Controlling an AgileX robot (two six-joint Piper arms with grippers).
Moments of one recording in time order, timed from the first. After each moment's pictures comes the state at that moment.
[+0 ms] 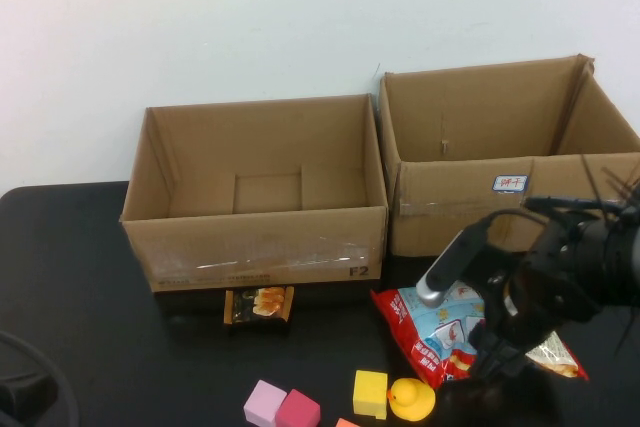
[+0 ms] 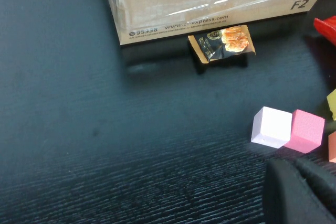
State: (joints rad) right arm 0.54 1.93 -1.00 -0.40 0.47 0.03; left arm -0.03 0.64 -0.44 -0.39 0.64 0.34
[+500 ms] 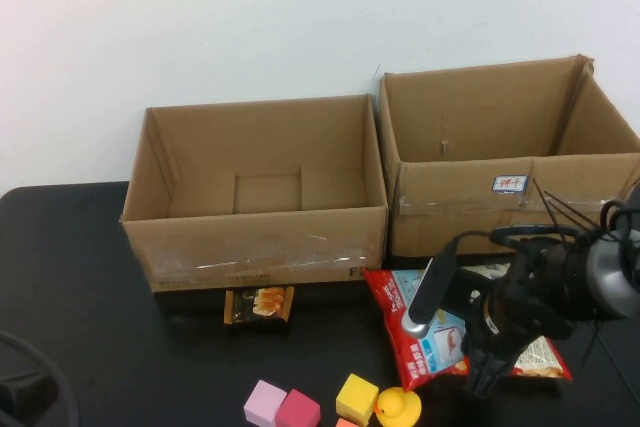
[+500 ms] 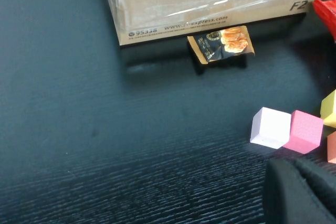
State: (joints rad) right arm 0.55 2.07 -1.02 -0.52 0.34 -0.05; left arm -0.03 0.64 -0.44 -0.39 0.64 0.34
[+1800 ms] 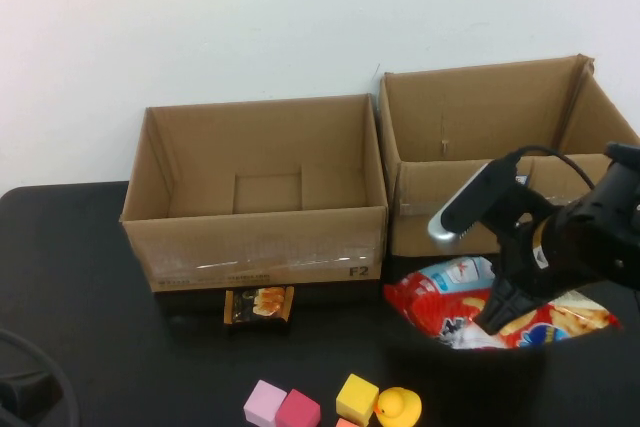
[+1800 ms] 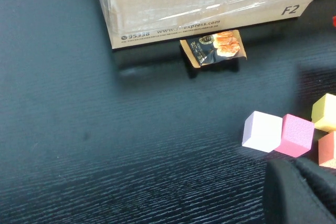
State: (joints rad) right arm 0.55 1.69 -1.01 -0.37 0.52 0.03; left arm -0.03 0.64 -0.44 -0.42 0.64 0.36
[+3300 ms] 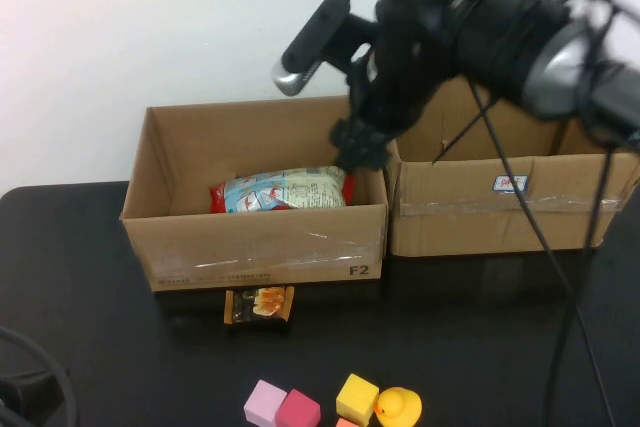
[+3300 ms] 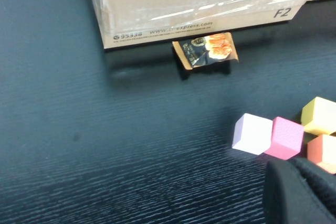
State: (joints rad) right arm 0.65 2.12 -2.05 -0.24 1.03 -0.27; left arm -0.03 0.64 -0.44 -0.46 0.64 0.37
